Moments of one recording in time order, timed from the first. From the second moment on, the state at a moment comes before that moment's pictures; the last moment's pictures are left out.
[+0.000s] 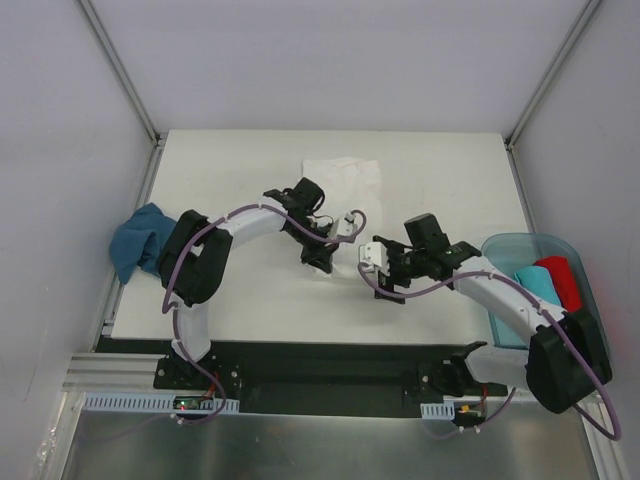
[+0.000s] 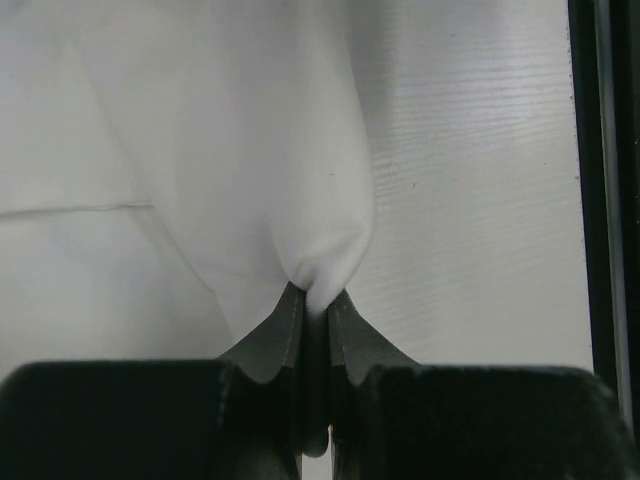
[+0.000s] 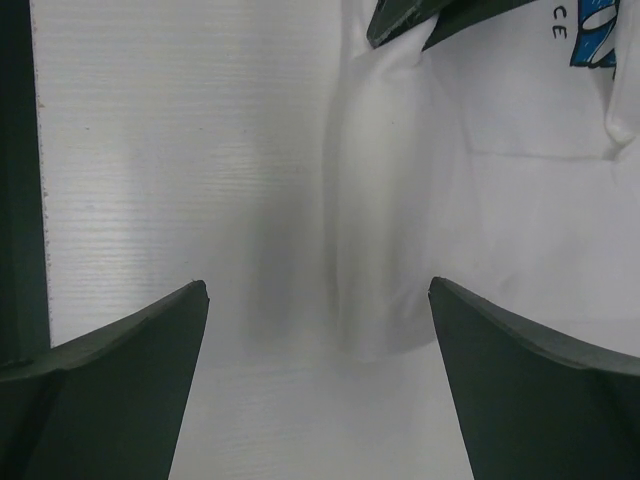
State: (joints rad) left arm -0.61 1.92 1.34 -0.69 0.83 0.87; right arm 0.50 1.20 0.75 -0.55 -0.60 -0.98
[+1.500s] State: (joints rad) left arm -0.38 2.38 1.88 -1.27 1.16 0.63; right arm 0.34 2.24 1.72 -1.36 -0.88 -1.20
